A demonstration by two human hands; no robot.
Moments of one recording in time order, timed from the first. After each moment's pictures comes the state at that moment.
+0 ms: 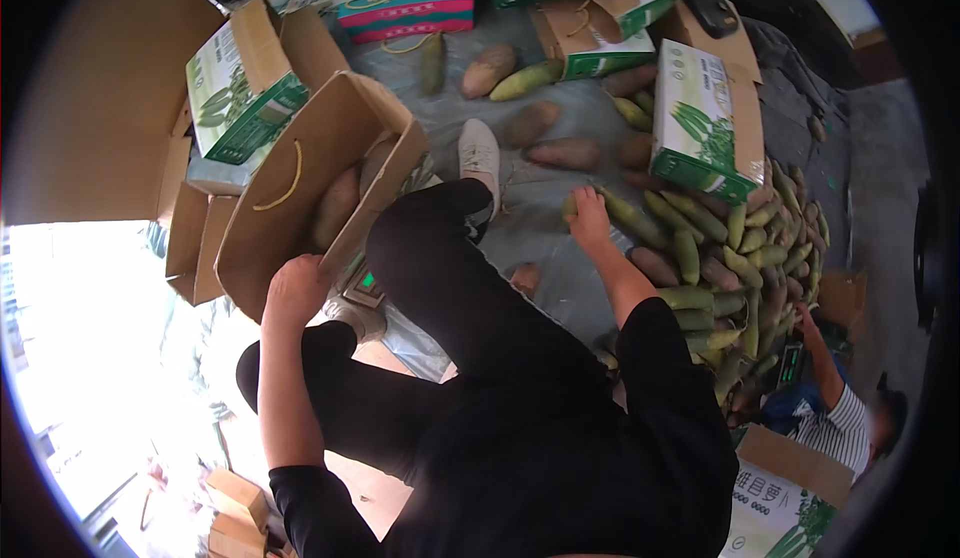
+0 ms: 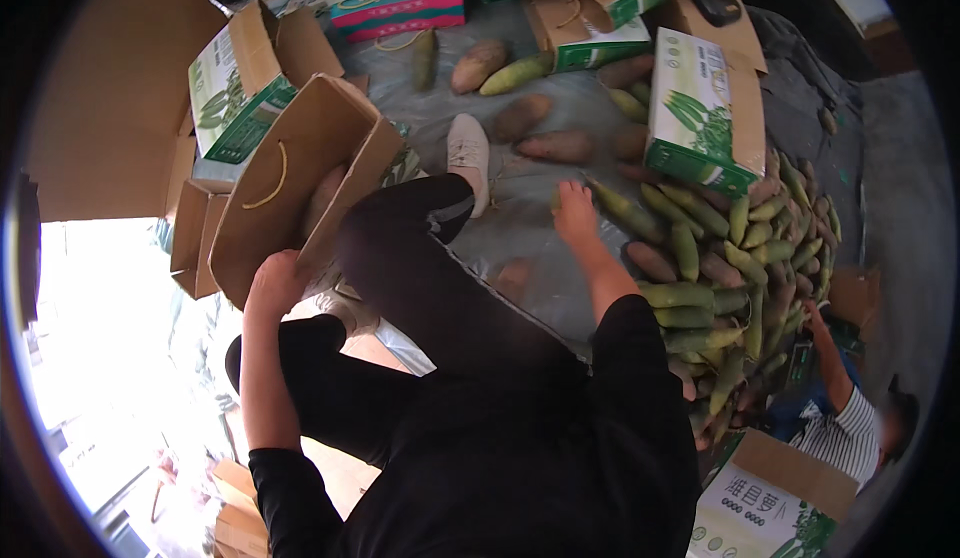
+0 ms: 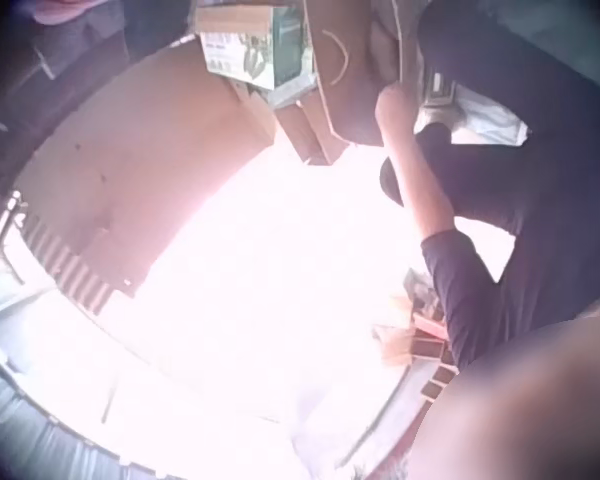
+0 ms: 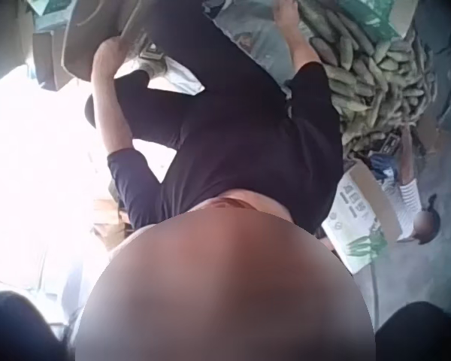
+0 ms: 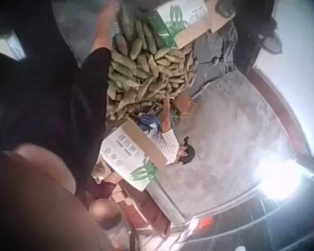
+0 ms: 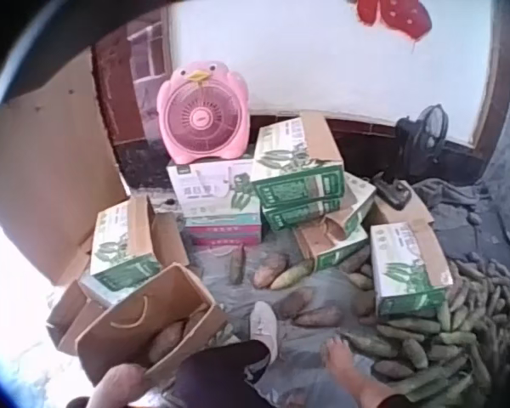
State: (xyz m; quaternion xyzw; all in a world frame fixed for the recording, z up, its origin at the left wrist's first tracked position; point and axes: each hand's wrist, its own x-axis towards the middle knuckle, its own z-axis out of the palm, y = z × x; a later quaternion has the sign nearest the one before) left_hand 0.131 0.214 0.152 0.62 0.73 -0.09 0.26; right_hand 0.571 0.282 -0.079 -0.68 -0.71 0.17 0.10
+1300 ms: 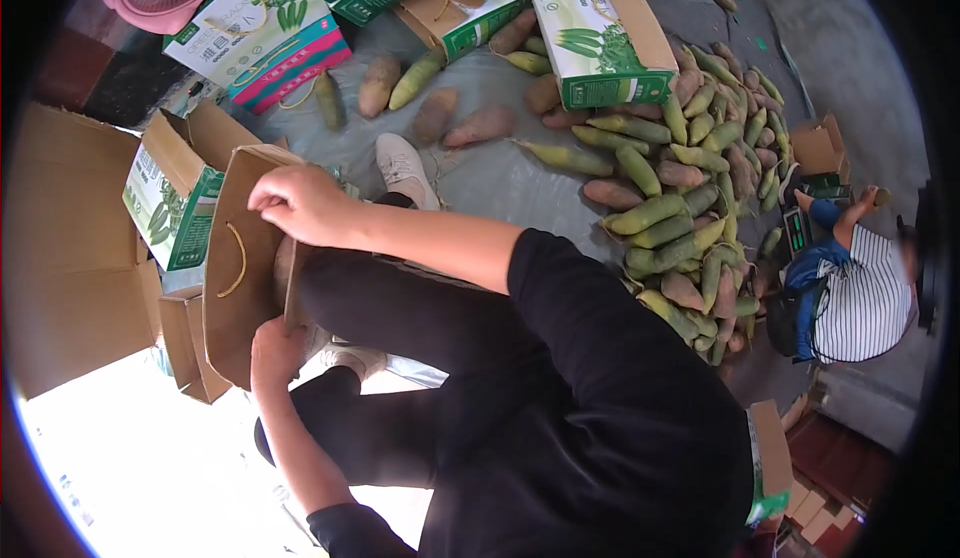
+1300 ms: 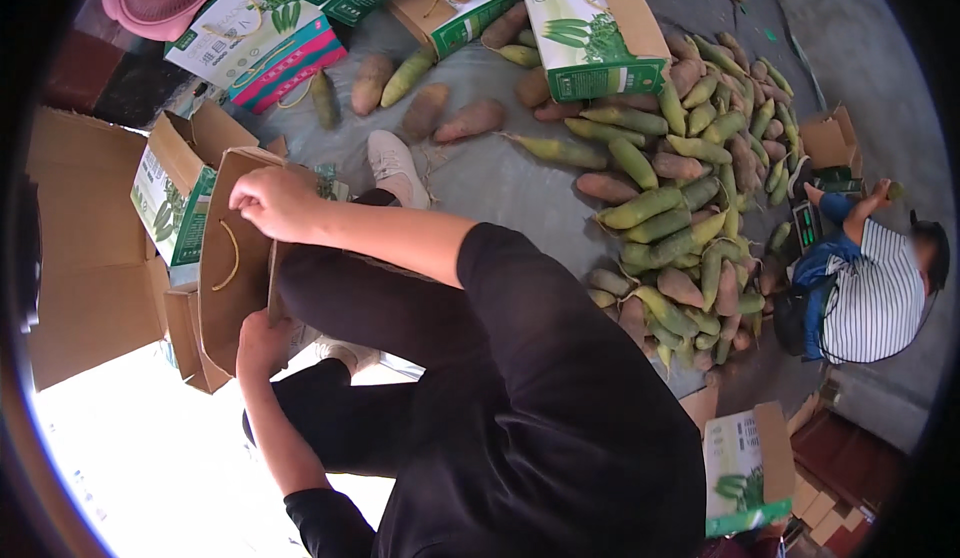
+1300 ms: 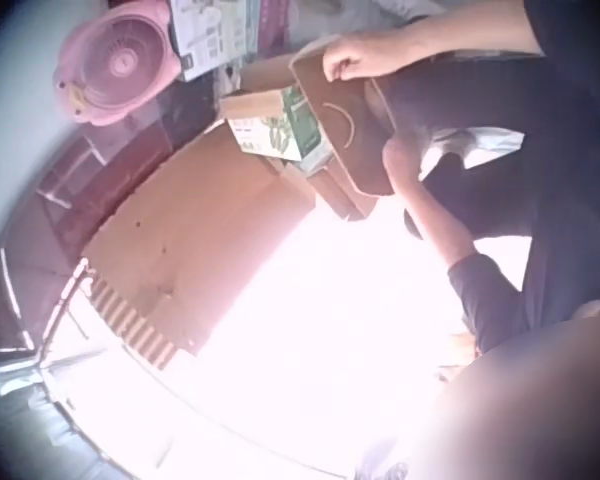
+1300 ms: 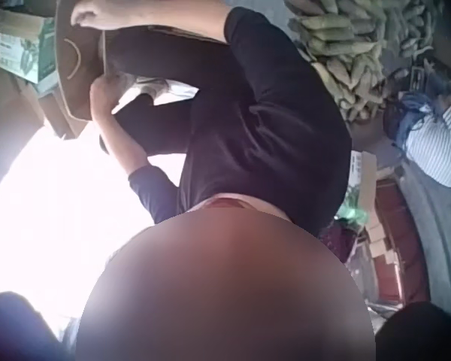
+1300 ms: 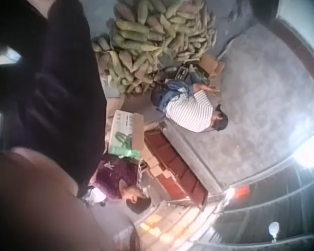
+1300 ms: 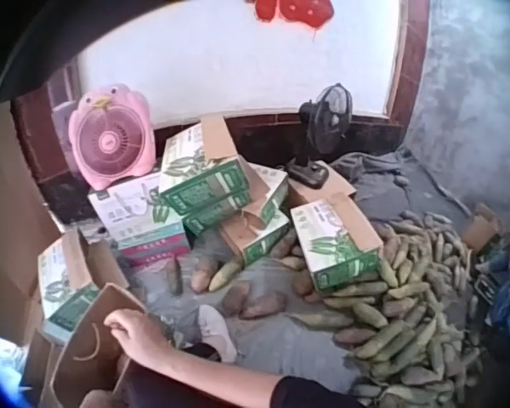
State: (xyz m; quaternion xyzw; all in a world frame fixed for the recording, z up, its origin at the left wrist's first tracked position) left_hand 0.138 0.205 0.160 0.60 0.74 -0.04 0.30; right_hand 0.316 0.334 0.135 -0.32 -0.66 0.43 0.53
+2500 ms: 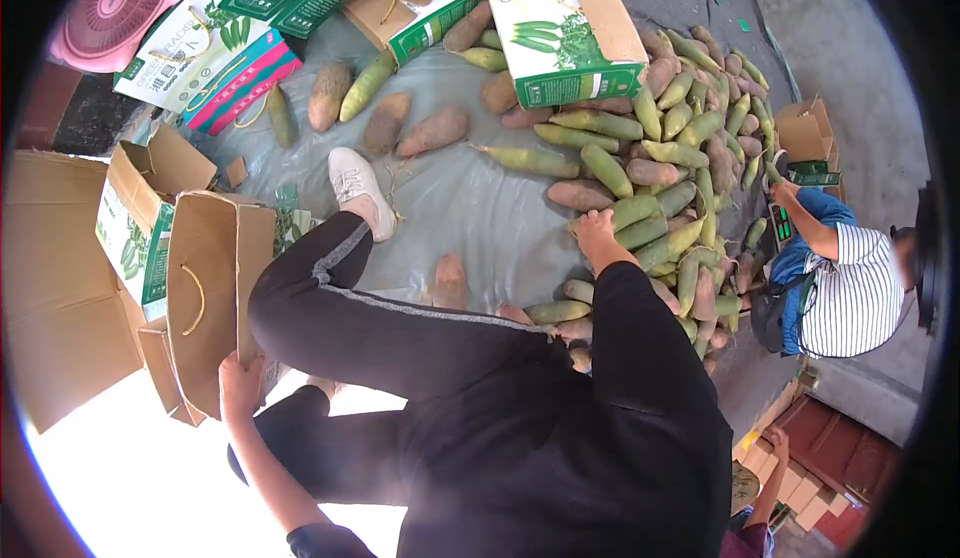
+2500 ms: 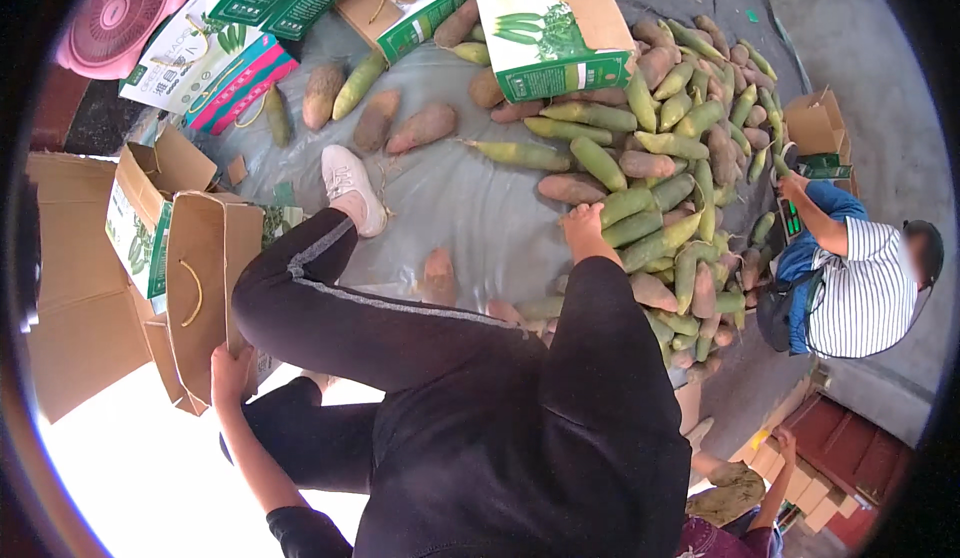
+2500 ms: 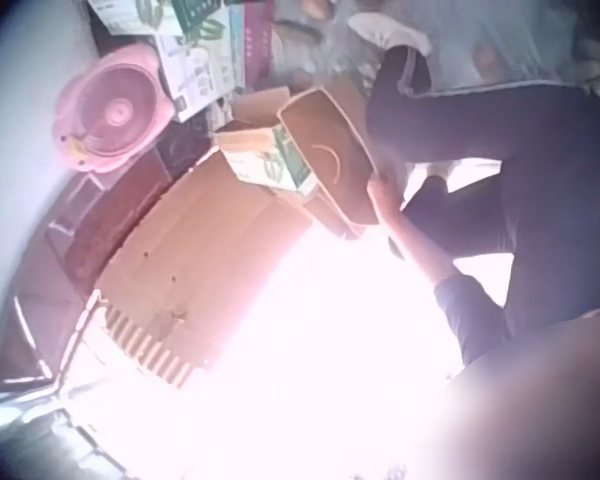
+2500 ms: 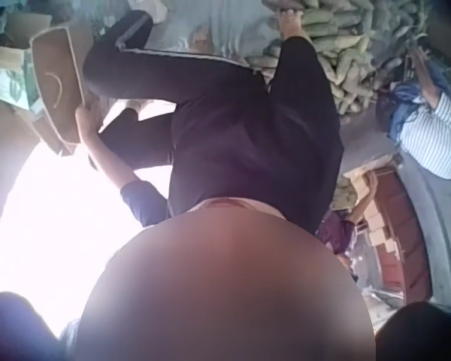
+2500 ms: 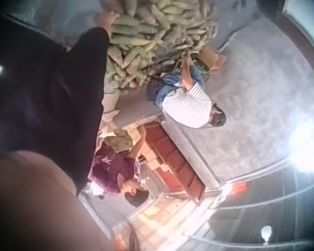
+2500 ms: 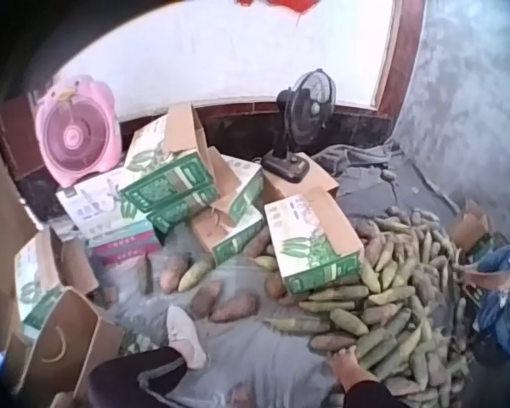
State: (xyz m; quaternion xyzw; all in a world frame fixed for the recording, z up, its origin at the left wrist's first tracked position) left_hand 0.135 0.212 0.139 0.62 0.74 -0.04 0.27; right_hand 0.746 0.129 -0.098 -0.64 -0.62 0.14 -0.42
